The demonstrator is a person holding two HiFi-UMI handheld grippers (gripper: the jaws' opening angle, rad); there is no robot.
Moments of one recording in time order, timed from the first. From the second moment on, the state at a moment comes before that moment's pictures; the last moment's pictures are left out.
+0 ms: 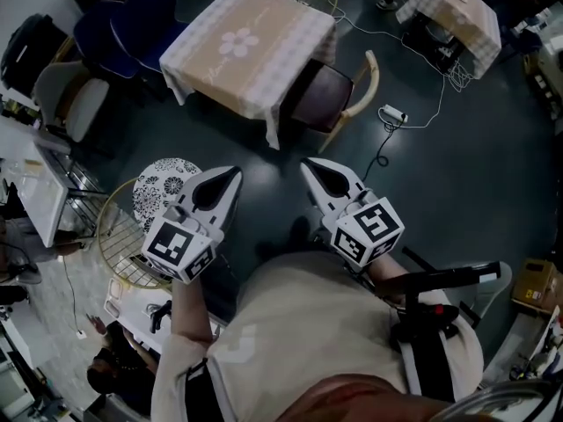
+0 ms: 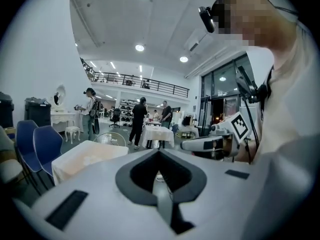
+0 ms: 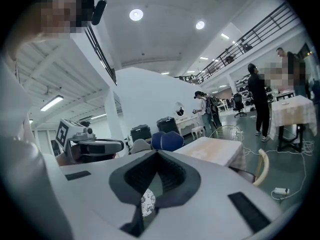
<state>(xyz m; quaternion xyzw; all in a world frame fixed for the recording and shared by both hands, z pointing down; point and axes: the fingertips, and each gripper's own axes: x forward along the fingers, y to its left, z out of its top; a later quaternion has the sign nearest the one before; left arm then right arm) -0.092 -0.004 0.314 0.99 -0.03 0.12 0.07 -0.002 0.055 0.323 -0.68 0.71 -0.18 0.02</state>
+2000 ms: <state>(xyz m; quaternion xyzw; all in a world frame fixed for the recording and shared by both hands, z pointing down) 0.058 0.020 0.323 0.99 0.02 0.14 0.09 0.146 0.111 0.322 -0.77 0.61 -0.17 0.09</state>
